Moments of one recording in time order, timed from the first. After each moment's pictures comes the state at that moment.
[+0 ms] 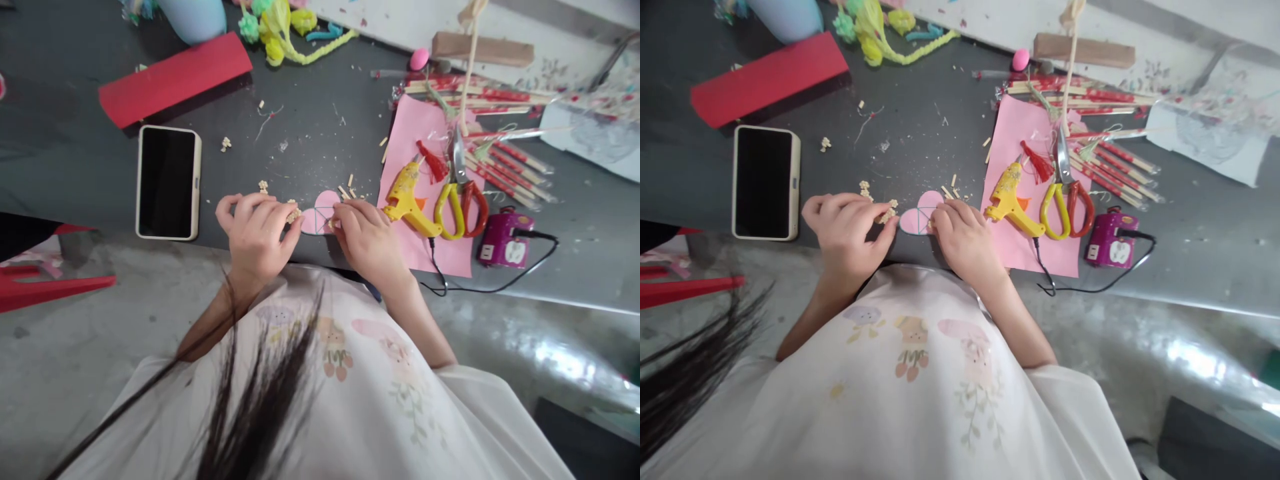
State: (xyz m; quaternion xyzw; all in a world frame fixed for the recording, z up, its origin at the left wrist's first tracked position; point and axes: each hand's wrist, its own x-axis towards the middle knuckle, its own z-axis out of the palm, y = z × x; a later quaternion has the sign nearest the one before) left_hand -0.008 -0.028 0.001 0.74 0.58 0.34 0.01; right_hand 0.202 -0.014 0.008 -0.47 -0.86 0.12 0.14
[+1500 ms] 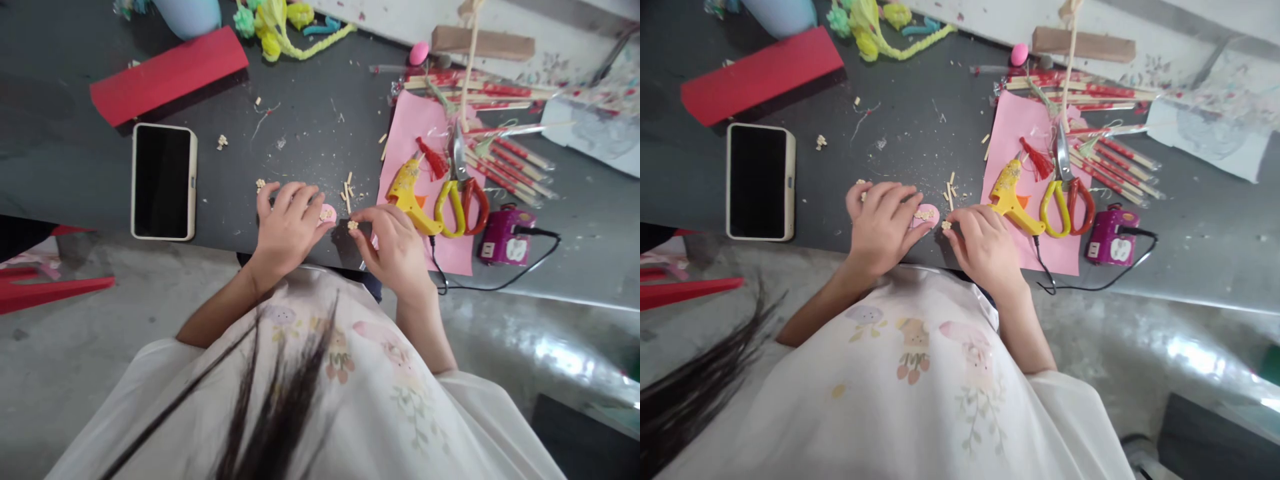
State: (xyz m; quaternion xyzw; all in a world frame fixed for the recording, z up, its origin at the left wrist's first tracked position) left_hand 0.016 -0.012 -0.015 0.82 0.50 0.26 -0.02; right_hand 0.226 -0.022 0.024 -0.48 -0.84 0.14 0.22
